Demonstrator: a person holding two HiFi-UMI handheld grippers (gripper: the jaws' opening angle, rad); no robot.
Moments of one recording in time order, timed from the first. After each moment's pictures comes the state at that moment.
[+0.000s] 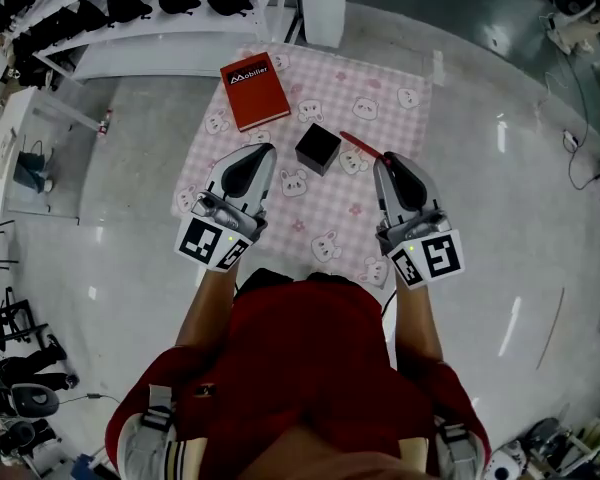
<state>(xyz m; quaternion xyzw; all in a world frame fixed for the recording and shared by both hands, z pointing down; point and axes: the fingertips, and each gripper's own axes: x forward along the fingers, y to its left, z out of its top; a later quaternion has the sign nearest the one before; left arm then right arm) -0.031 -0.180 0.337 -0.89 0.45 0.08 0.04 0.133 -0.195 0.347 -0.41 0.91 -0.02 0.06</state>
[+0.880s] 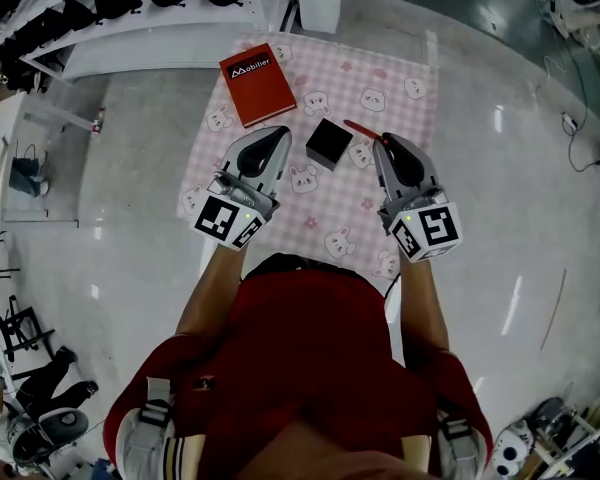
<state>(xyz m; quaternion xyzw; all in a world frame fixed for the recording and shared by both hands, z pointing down) -0.054 -0.229 0.368 -0.91 0.42 0.06 0.03 0.091 -0.244 0.388 -0.43 0.90 -0.04 0.00</state>
